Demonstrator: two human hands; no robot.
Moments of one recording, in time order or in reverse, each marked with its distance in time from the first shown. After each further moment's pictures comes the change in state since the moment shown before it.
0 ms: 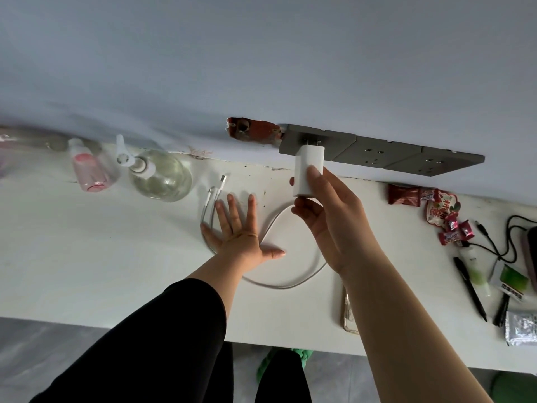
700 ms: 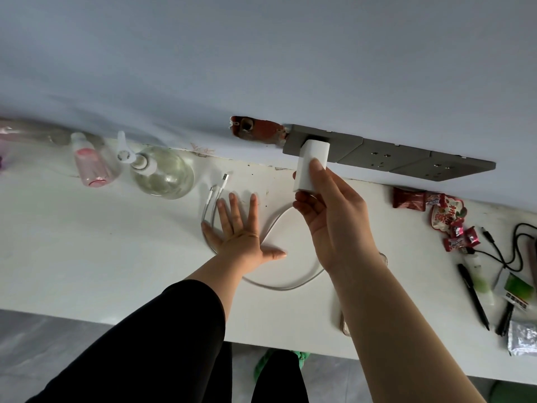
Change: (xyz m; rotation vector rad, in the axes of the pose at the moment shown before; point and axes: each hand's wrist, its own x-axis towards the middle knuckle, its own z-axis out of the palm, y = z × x) left_hand 0.004 -0.002 0.006 0.012 0.022 -0.006; right_hand 0.000 -0.005 0.018 0.129 0.164 0.010
